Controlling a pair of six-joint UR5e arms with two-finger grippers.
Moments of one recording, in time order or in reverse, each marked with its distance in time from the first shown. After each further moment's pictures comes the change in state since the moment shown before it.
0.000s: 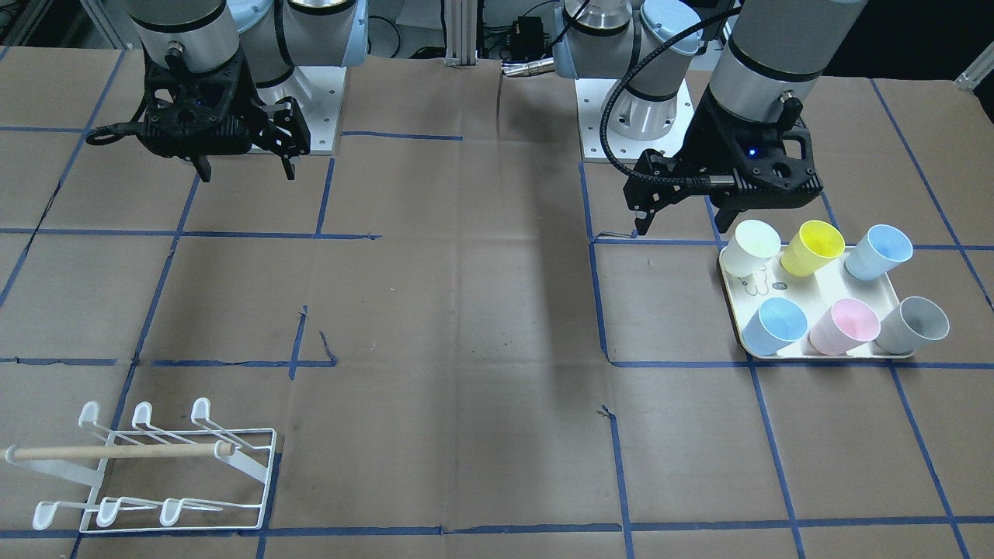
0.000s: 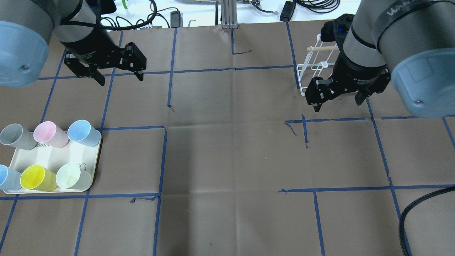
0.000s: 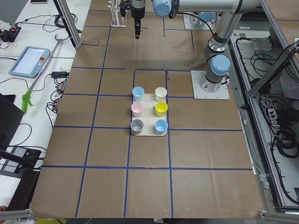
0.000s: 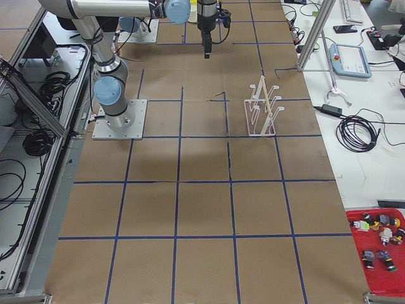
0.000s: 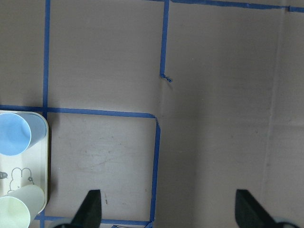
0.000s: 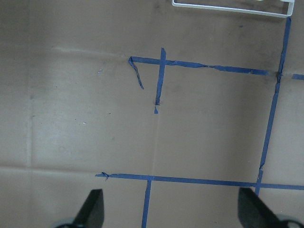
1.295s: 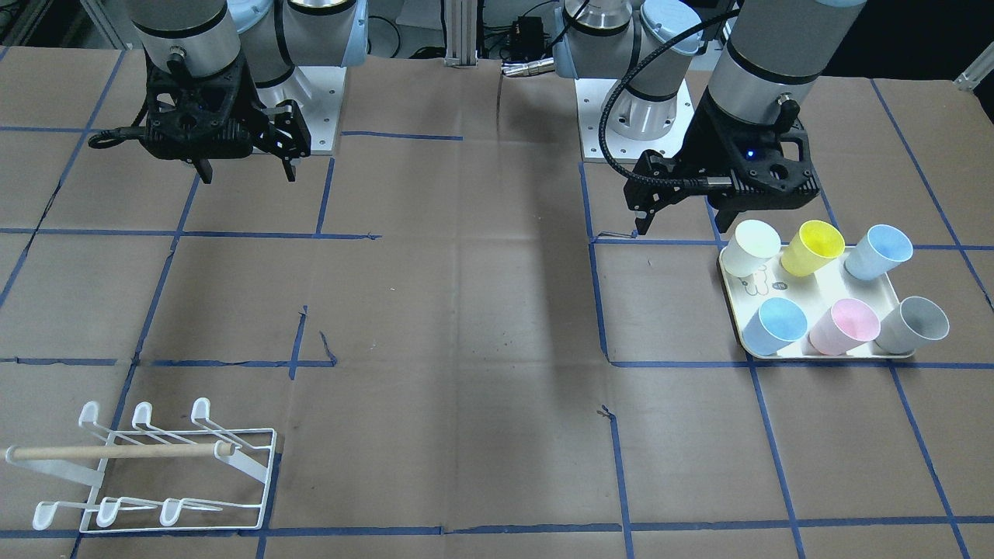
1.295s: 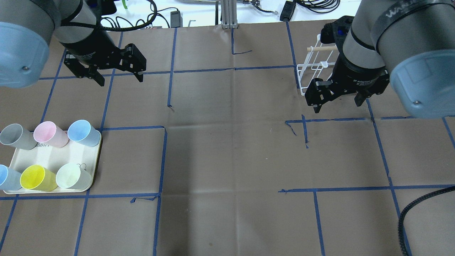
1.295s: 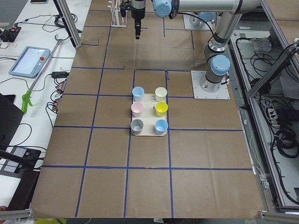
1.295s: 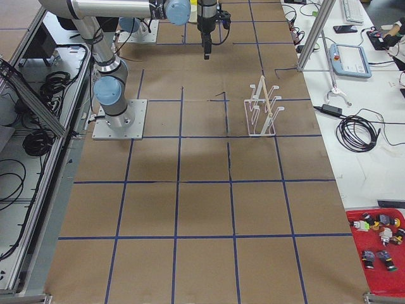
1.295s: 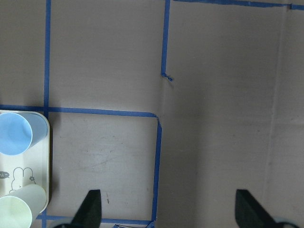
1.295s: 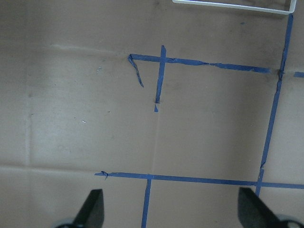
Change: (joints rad) left arm 0.001 0.002 -0.011 0.000 0.007 0.014; right arm -0.002 0.001 0.008 -0.002 0.000 -0.001
